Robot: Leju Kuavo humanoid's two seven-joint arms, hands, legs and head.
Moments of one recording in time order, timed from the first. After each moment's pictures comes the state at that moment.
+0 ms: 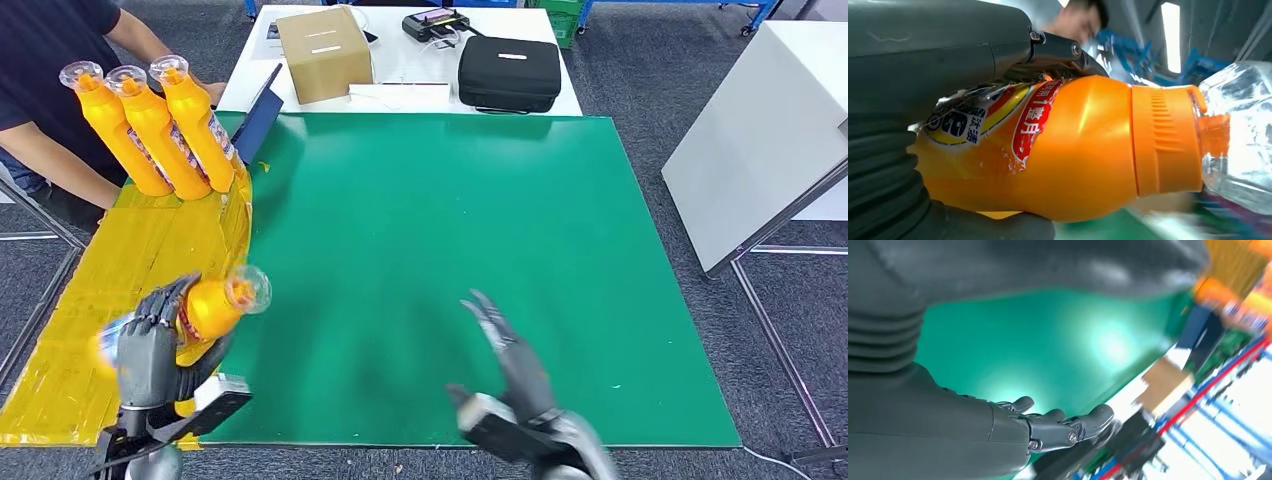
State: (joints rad) left arm 0.08 -0.02 0.09 -1.54 -1.06 0.57 -0.46; right arm 0.15 -0.13 0.41 -1.67 0.53 -0.18 -0.22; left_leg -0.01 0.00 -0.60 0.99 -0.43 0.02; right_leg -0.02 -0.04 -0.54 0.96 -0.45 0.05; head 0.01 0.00
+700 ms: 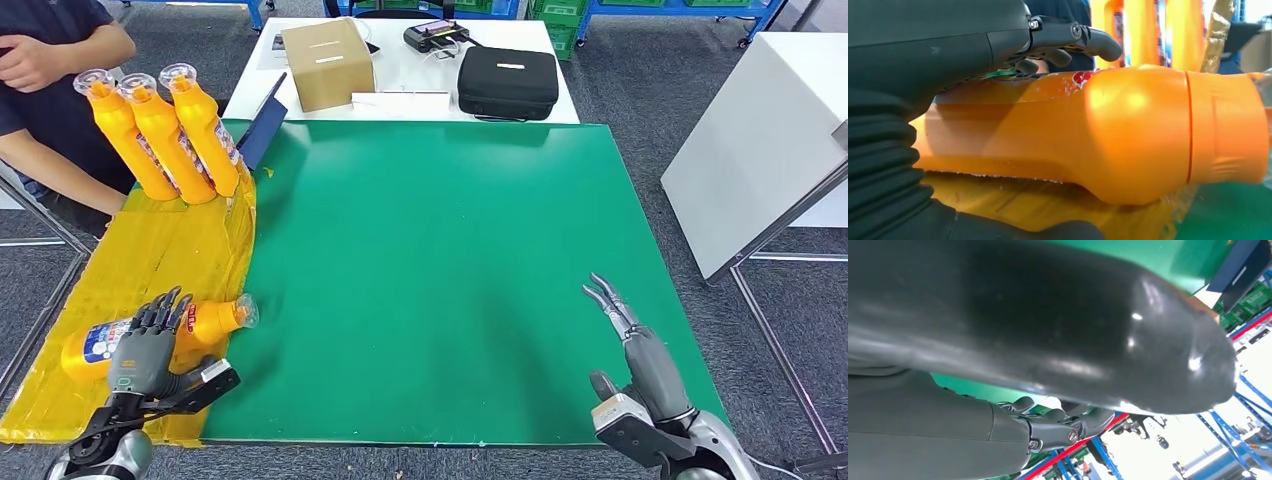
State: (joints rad) left arm -0.16 0.18 0.12 -0.86 -1.35 0.56 -0.31; right arm 0.26 -0.31 0.07 -1.87 0.46 -0.02 -0.29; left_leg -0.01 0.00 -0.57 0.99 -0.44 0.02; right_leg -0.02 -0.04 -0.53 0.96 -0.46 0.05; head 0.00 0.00
